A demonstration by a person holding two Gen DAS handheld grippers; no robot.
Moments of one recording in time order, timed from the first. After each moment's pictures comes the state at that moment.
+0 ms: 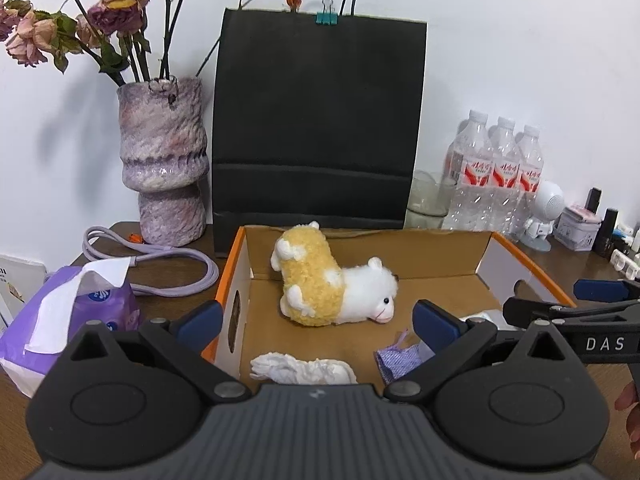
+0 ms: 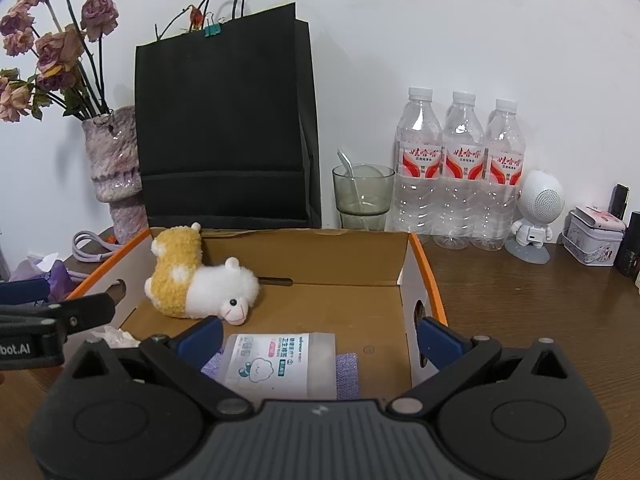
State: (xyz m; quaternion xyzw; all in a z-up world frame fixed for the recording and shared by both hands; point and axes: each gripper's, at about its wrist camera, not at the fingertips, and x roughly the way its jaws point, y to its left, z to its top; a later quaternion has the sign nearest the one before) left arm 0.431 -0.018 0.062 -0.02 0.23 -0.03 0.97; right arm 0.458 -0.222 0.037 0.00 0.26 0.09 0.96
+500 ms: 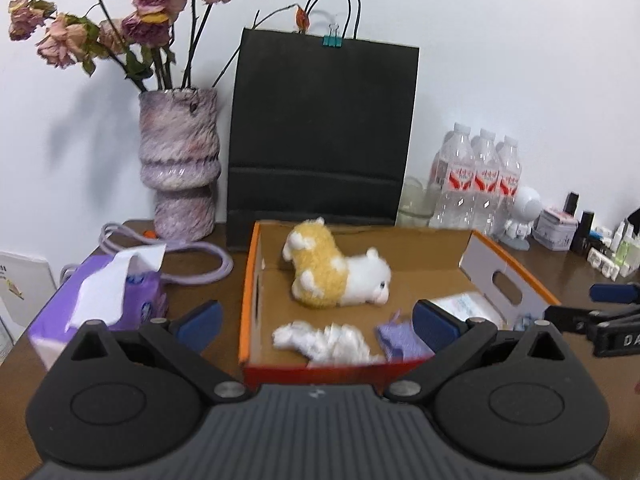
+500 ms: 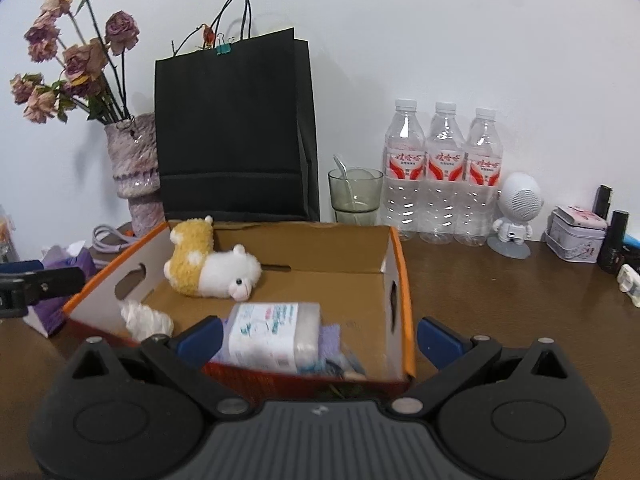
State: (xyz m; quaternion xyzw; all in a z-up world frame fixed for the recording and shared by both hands) left arm 0.377 0.009 0.065 -0.02 0.24 -0.05 0.97; right arm 0.399 -0.254 0.046 -0.01 0.26 0.11 0.96
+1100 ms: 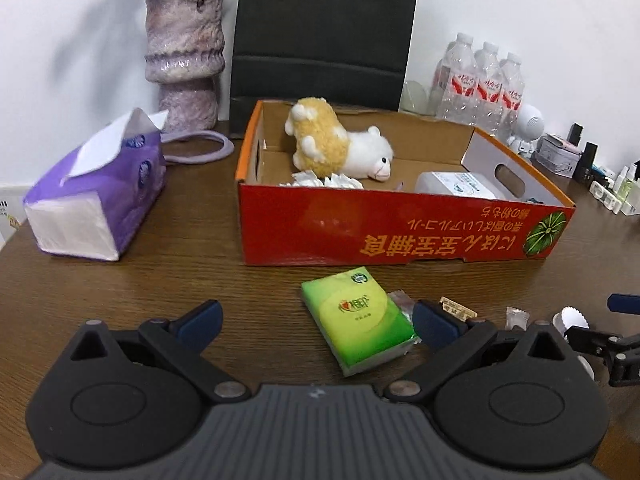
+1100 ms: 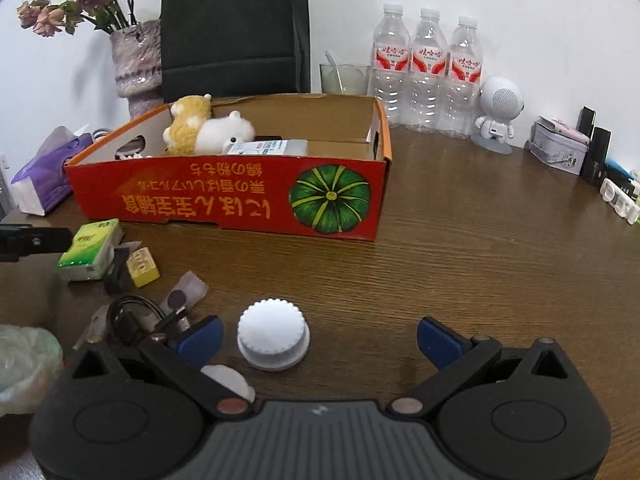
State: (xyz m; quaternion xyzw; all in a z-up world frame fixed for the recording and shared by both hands) left arm 0.349 0.001 0.003 -0.04 0.34 -0.04 0.94; right arm 0.333 -0.265 -0.021 -0.03 0.35 0.09 0.93
